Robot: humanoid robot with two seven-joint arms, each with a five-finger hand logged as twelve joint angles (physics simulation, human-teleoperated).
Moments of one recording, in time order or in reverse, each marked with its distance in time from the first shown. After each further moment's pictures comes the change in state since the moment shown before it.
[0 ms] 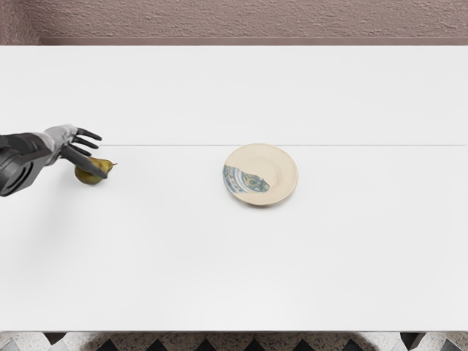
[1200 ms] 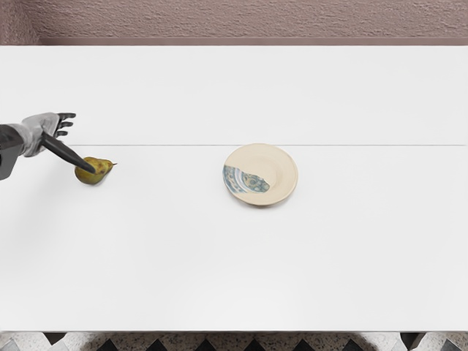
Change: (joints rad) left arm 0.074 0.078 -0.133 0.039 -0.015 -0.089 -0.081; right arm 0.000 0.000 0.000 0.000 0.000 0.000 0.000
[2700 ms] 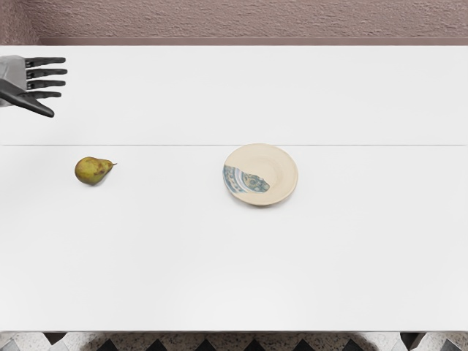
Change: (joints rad) left arm -0.003 0.069 -0.286 0.403 -0.247 -0.813 -0.035; right arm 0.010 0.000 0.000 0.001 0.000 0.004 0.000
